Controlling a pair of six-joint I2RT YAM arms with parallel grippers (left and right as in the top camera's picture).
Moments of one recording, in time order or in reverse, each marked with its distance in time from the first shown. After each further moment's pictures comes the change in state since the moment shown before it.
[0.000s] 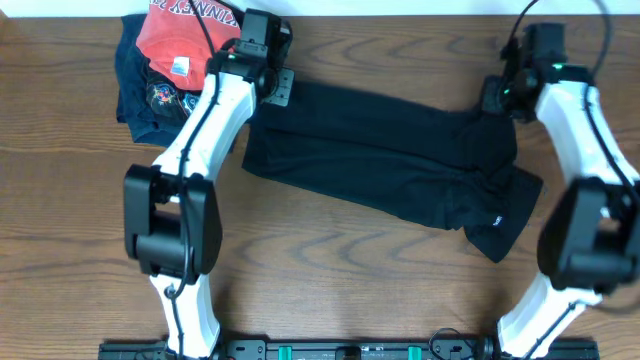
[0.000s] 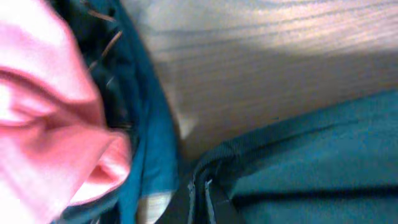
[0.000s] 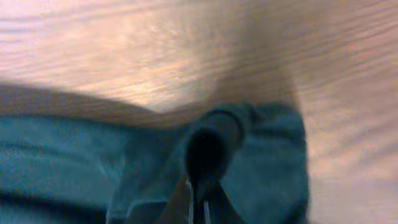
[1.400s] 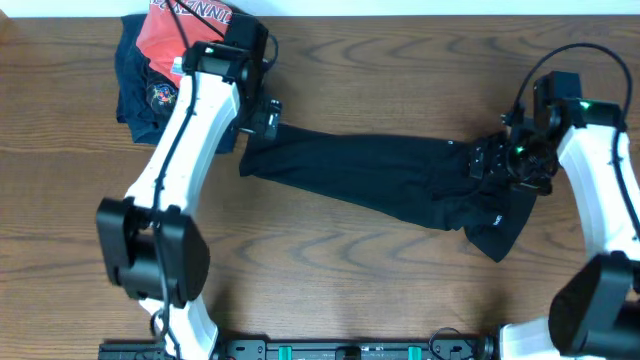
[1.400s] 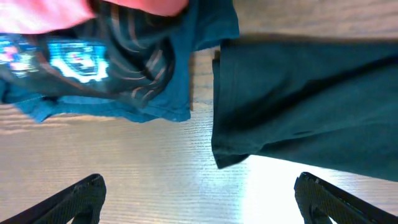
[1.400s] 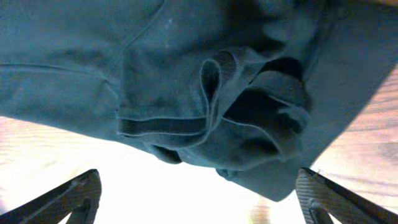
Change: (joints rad) left arm 0.013 -0.142 0.043 -0.475 -0.131 -0.058; right arm -0.027 -0.285 -0.255 -0.401 -0.089 -0.006
